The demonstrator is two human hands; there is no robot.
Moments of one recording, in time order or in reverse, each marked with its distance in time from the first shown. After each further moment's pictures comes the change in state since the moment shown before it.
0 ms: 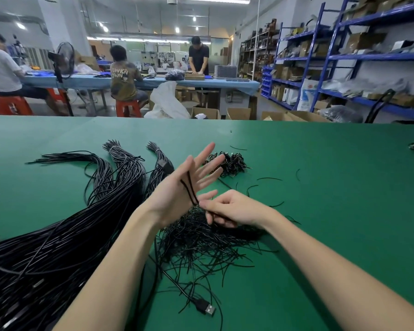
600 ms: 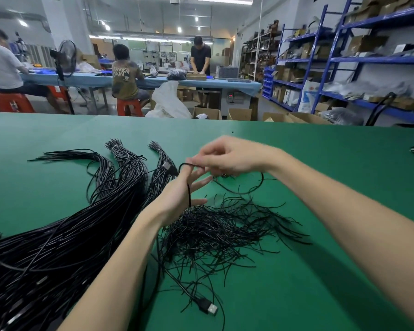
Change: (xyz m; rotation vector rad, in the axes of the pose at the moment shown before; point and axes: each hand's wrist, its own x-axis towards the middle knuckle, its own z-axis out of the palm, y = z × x) left_hand 0.006 -0.010 -0.008 0.160 0.254 -0.036; right_hand 0.016 -0.099 -0.056 -0.450 0.001 -0.213
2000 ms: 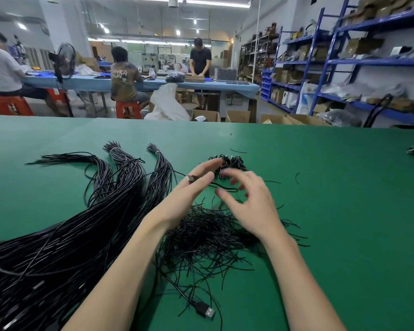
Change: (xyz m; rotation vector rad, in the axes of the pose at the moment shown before) left_hand -0.005 0.002 0.013 0.203 -0.128 0.207; right_hand -0.053 0.050 0.100 0.025 0.818 0.167
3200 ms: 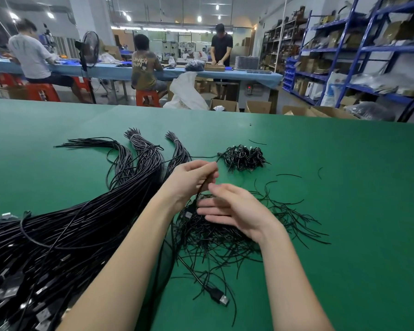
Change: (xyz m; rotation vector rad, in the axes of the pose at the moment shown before) left_hand 0.000 -0.001 -0.019 -0.253 0.379 -0.329; right_hand -0.005 -0.028 0.038 0.903 -0.584 0.622
